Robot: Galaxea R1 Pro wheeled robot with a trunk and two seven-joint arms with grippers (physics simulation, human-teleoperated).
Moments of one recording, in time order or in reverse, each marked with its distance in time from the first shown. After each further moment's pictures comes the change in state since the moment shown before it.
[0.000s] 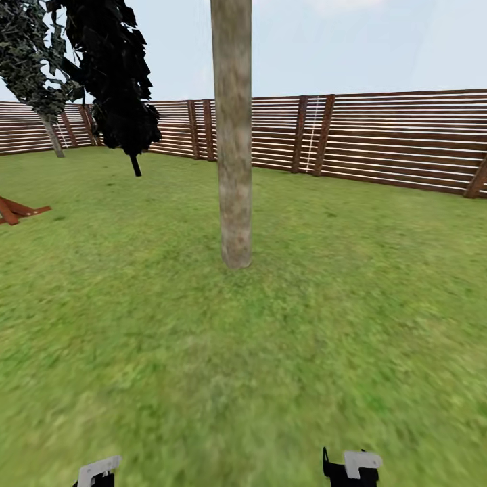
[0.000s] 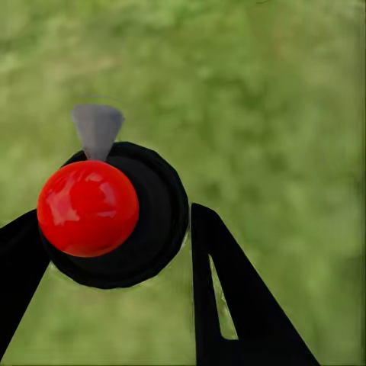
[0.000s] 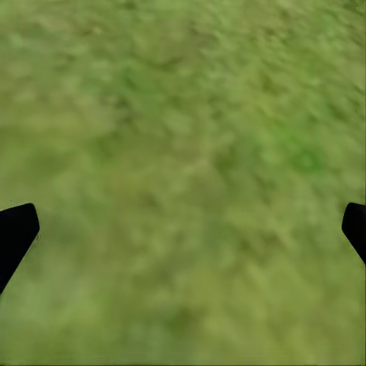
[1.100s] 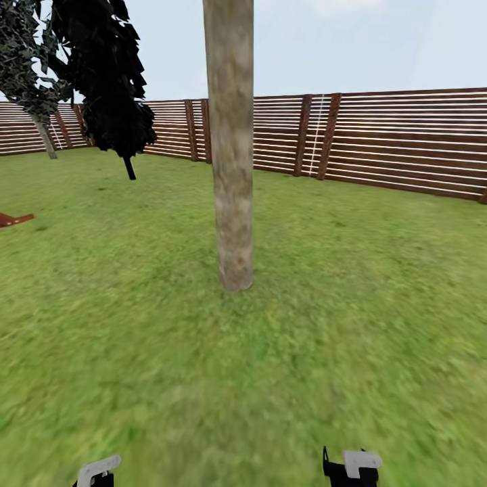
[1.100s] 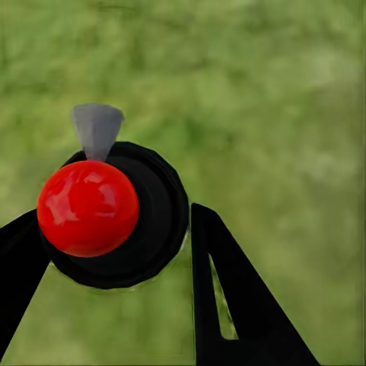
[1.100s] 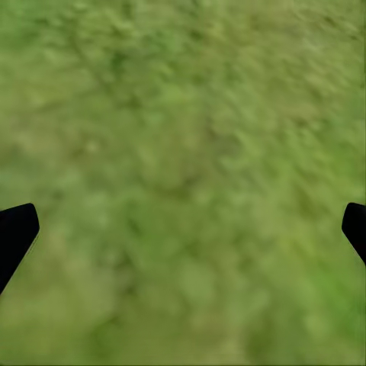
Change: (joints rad) left arm 0.000 0.002 0.000 0.000 0.000 0.000 0.000; right arm 0.000 0.000 0.000 -0.002 -0.001 0.000 0.000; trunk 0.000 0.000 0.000
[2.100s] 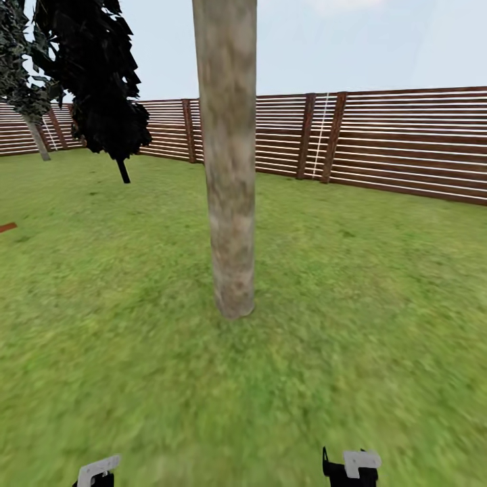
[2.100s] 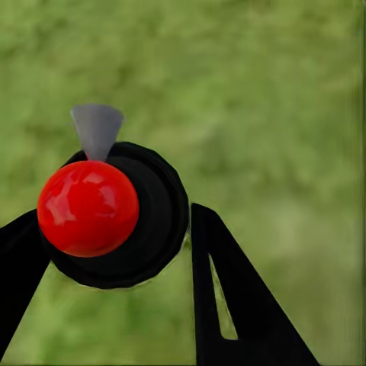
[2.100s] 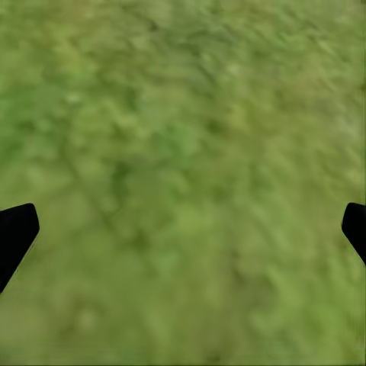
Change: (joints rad) left arm 0.000 0.000 0.000 0.000 0.000 0.000 -0.004; right arm 0.000 0.001 0.000 0.000 0.001 0.000 0.000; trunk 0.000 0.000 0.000
